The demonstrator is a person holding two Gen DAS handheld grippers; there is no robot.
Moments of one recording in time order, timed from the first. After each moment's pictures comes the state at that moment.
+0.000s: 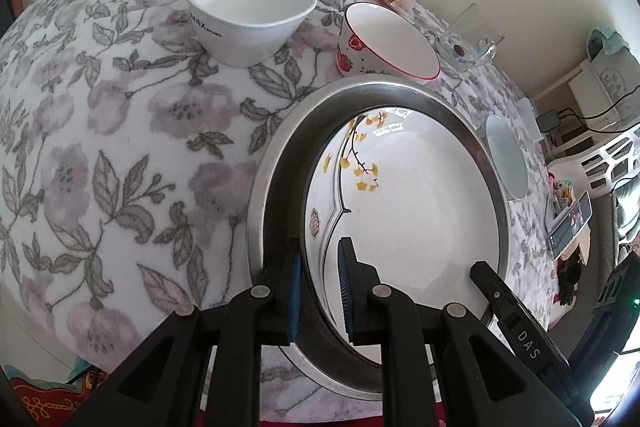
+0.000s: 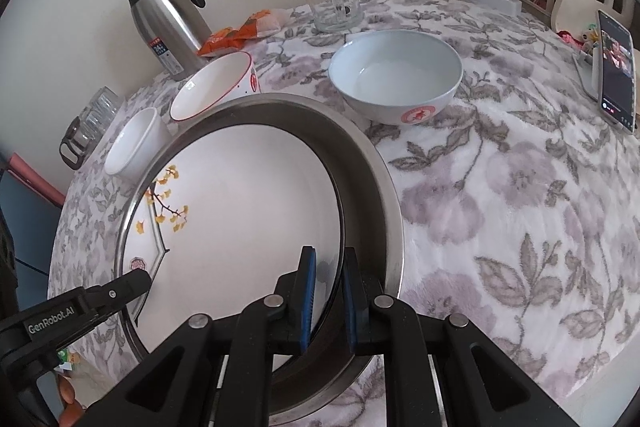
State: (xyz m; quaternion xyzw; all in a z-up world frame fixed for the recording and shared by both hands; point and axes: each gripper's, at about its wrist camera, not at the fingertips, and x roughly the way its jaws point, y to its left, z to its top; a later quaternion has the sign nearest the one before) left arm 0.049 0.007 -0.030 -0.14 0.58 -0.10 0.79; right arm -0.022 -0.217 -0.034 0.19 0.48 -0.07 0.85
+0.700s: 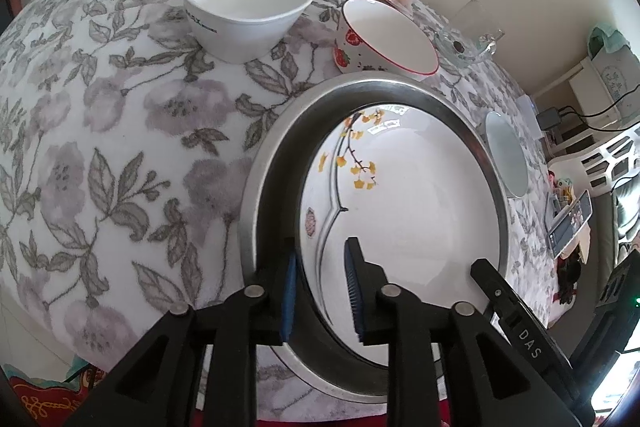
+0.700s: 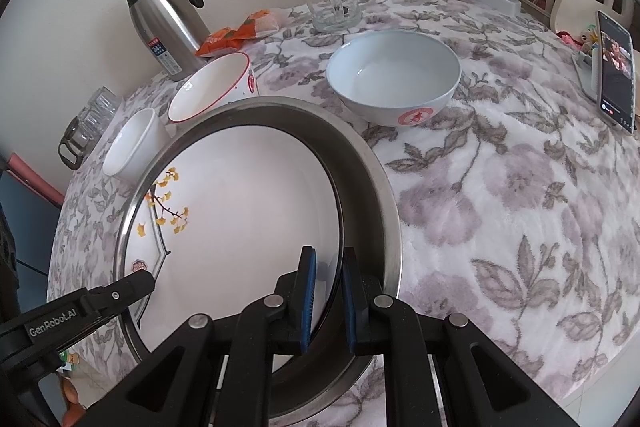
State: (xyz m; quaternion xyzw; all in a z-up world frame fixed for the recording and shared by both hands) left arm 0.050 0.004 -0.032 -0.15 0.59 -0.11 0.79; right arm -0.020 -0.218 -0.032 0.19 0.48 -0.07 0.85
